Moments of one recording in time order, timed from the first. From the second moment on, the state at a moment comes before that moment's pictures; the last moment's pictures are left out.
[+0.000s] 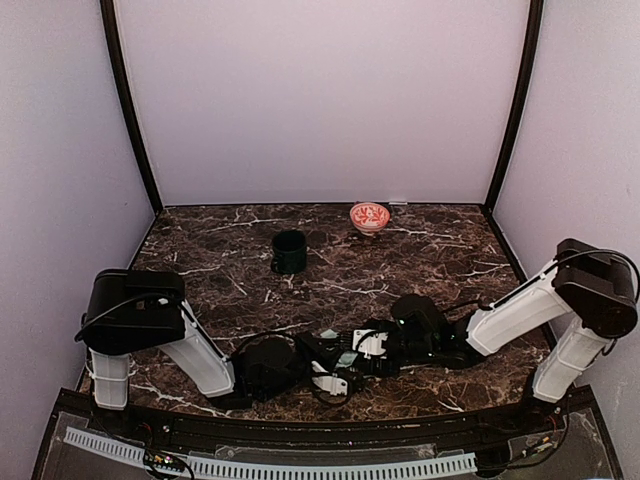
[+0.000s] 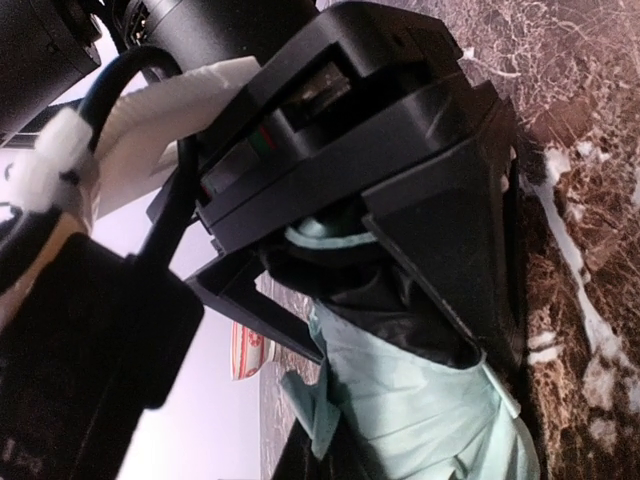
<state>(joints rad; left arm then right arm) -1.29 2.04 0.65 1.19 -0.37 1.25 1.02 1.63 0.52 0.43 -0.07 -0.60</state>
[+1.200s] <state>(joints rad) -1.28 2.05 0.65 1.26 -0.40 1.34 1.01 1.64 0.55 0.44 -0.17 -0.60</state>
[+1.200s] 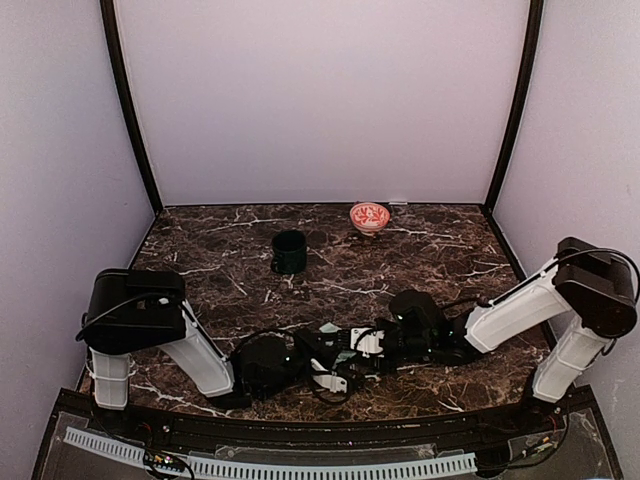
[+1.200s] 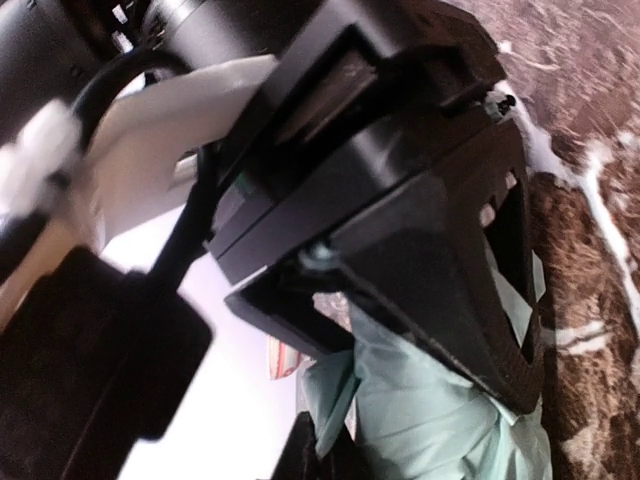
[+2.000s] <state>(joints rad) -1.13 1.35 0.57 0.69 -0.39 0.62 1.10 1.30 0.51 0.42 0.40 -1.19</state>
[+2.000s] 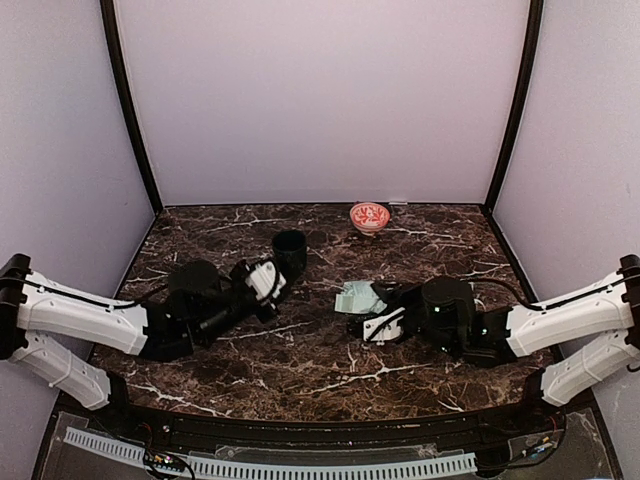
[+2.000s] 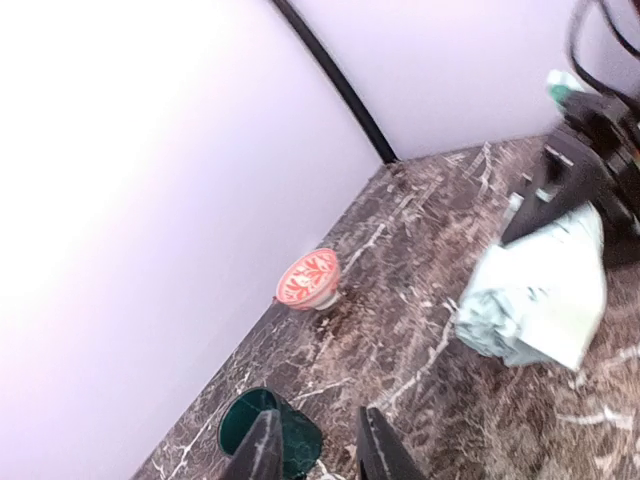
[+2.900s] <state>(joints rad) -0.91 1.45 0.94 0.14 0.49 0.19 1.05 1.34 0.61 0.66 0.50 -1.67</state>
